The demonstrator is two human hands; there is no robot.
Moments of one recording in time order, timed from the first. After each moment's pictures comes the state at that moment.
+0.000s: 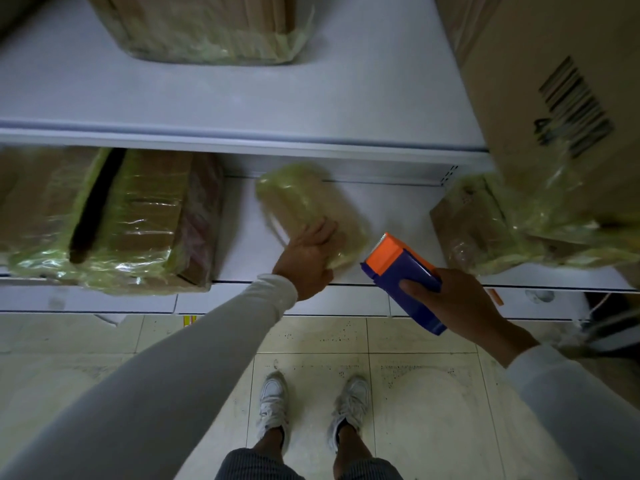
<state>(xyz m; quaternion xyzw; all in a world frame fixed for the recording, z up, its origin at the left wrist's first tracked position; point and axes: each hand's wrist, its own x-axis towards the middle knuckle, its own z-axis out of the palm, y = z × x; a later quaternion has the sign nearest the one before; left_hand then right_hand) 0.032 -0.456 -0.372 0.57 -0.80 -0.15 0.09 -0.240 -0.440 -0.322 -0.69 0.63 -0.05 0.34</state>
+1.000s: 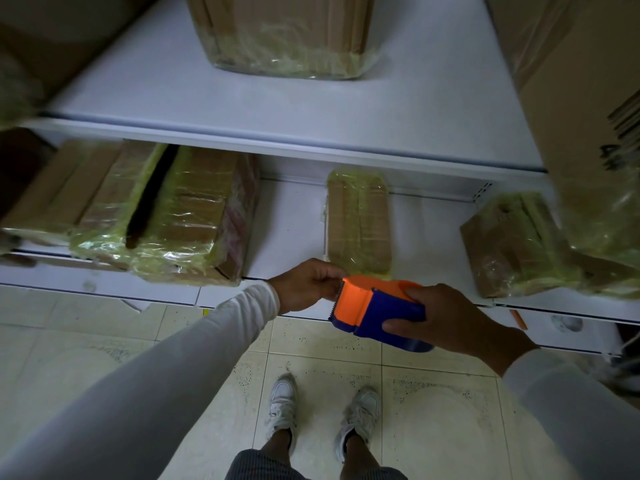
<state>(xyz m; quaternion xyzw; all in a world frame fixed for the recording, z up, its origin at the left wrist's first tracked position) 0.071 -0.418 -0.327 0.50 -0.53 -0.65 0.24 -0.189 -0.437 -0.299 -0.81 0.43 0.01 0.40</state>
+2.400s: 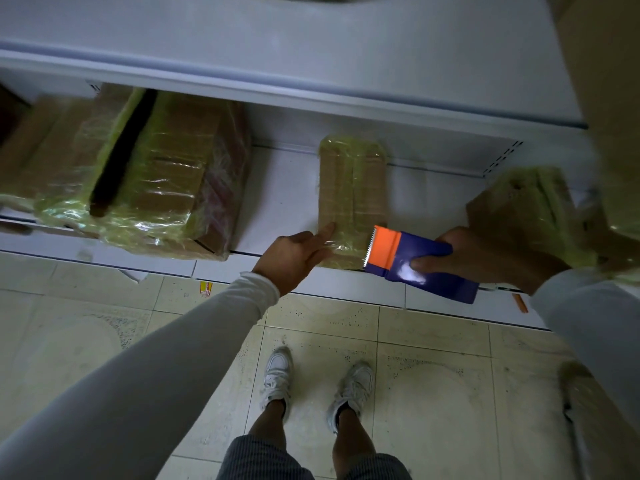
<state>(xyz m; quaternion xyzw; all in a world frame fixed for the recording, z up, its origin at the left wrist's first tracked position) 0.071 -0.419 -0.386 0.59 -0.76 -0.14 0.21 -0.218 -0.522 -0.319 -0.72 0.52 0.12 0.44</state>
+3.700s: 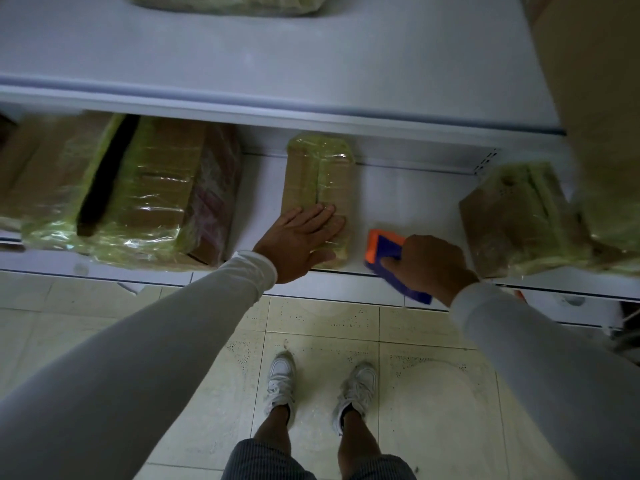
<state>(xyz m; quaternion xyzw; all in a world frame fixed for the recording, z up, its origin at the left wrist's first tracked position) 0.083 -0.461 -0.388 0.53 -0.85 -0.07 0.00 -0.178 -0.498 -0.362 -0.77 0.60 0.13 0.18</state>
